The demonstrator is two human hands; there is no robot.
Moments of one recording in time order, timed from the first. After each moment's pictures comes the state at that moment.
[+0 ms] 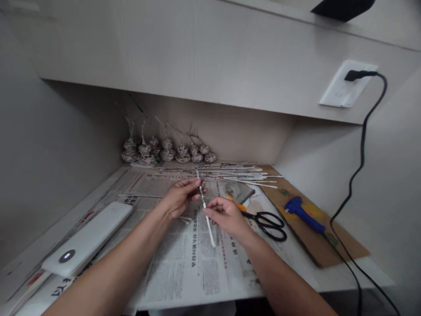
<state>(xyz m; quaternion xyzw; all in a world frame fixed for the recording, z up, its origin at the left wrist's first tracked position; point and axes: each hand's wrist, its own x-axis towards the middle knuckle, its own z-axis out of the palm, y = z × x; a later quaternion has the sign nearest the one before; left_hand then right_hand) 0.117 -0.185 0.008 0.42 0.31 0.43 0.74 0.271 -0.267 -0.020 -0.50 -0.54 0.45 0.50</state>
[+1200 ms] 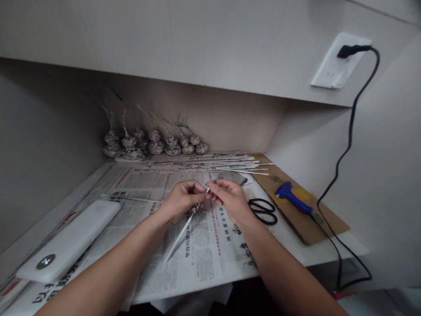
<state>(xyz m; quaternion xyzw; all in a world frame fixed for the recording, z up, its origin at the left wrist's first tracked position) 0.135 -0.219 0.003 0.61 0.33 0.32 0.65 0.283 -0.268 0.002 -0.44 -0.43 0.47 0.63</state>
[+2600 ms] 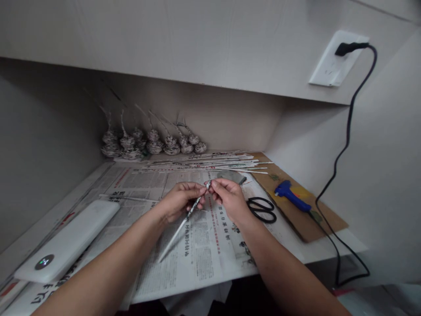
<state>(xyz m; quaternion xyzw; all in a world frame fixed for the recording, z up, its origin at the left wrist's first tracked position) 0.131 -0.213 0.004 0.56 0.30 0.26 0.73 0.283 -0.268 0.000 -0.45 -0.43 0.47 0.63</state>
